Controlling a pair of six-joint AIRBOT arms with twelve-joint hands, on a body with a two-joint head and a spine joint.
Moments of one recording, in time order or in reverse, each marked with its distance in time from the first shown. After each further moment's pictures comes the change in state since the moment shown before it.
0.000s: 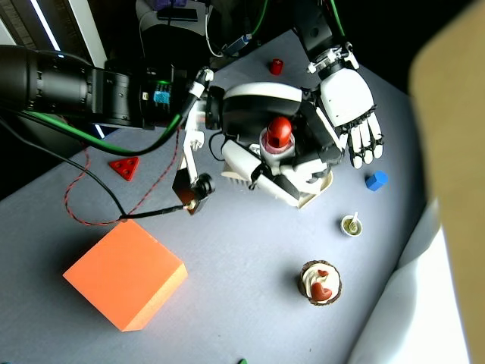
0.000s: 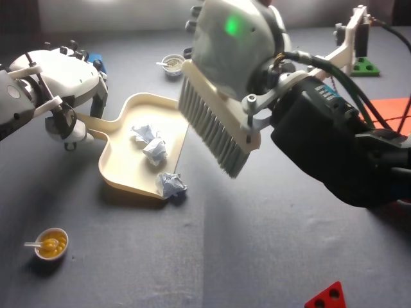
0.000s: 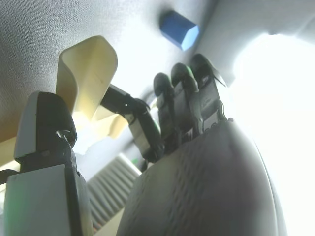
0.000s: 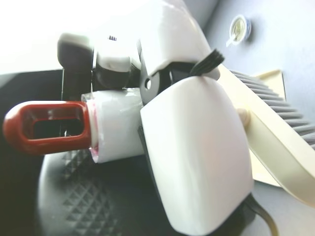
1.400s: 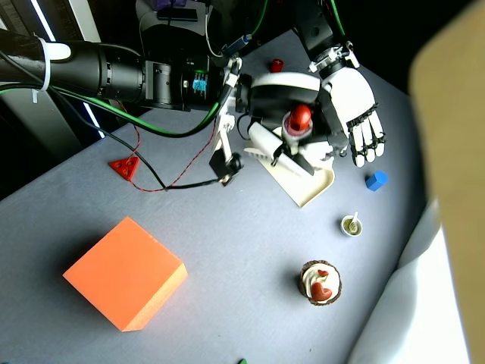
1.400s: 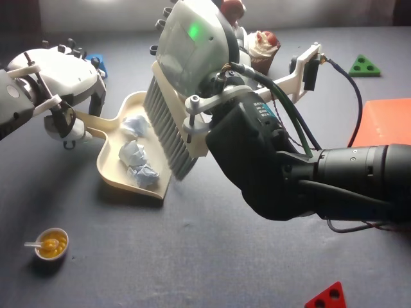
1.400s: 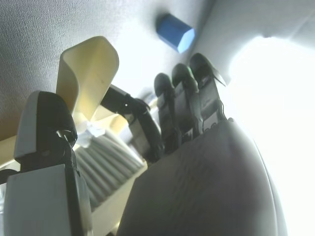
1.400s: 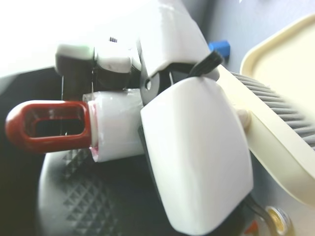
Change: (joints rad) left arm 0.000 0.000 0.000 -0.003 -0.015 0.000; right arm 0.003 -0.232 0.150 0.193 0.218 0.000
